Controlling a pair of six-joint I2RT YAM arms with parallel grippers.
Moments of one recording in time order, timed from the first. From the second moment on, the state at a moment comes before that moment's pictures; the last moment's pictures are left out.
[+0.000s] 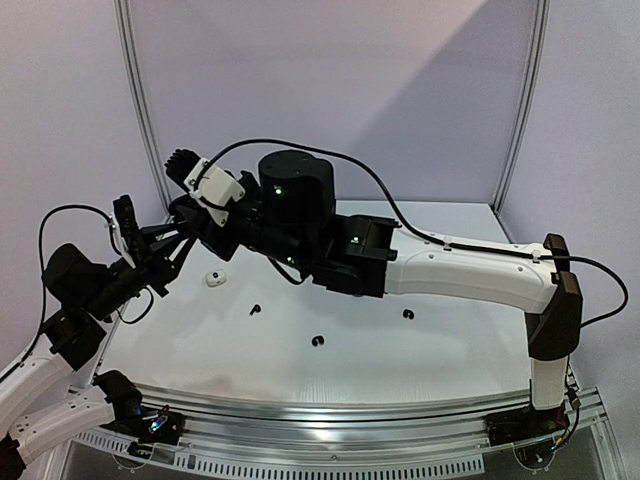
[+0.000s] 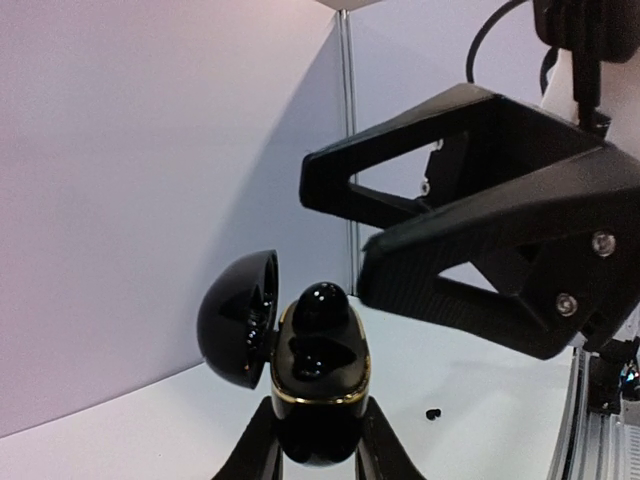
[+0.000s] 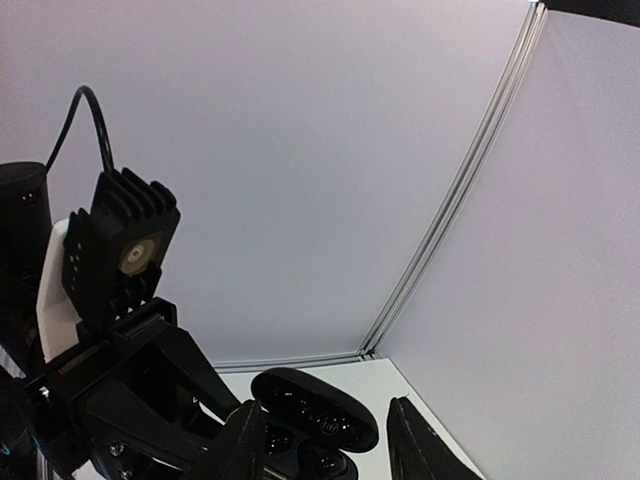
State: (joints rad) left arm -0.53 0.52 0.46 0.30 0.31 -0.05; right arm 1.31 2.05 2.03 0.08 0.25 -0.38
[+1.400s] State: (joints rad) left arm -0.38 0.51 0.46 0.17 0.15 -0.15; right arm 1.13 2.64 2.33 -0.28 -0.04 0.59
